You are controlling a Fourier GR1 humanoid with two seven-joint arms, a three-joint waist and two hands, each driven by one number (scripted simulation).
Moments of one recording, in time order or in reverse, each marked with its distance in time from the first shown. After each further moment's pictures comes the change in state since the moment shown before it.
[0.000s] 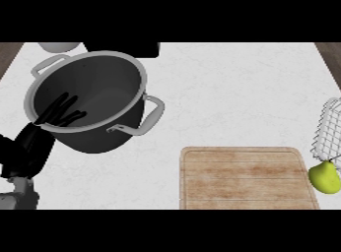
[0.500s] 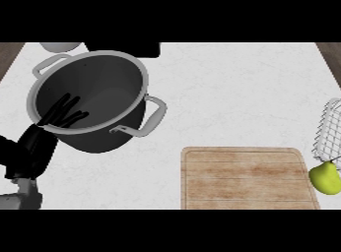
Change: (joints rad) left arm 0.006 -0.027 0.004 0.003 -0.024 -0.007 -0.024; right arm -0.161 0.087 0.108 0.148 0.189 -0.118 -0.030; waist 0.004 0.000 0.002
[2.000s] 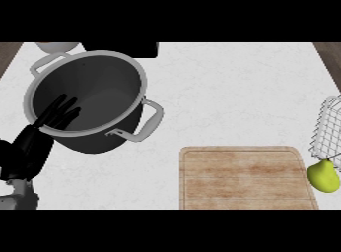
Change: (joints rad) left arm 0.006 -0.011 0.040 -0.008 -0.006 -0.033 0.021; right arm -0.311 0.117 -0.260 0.280 -0.300 -0.018 0.022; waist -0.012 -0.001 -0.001
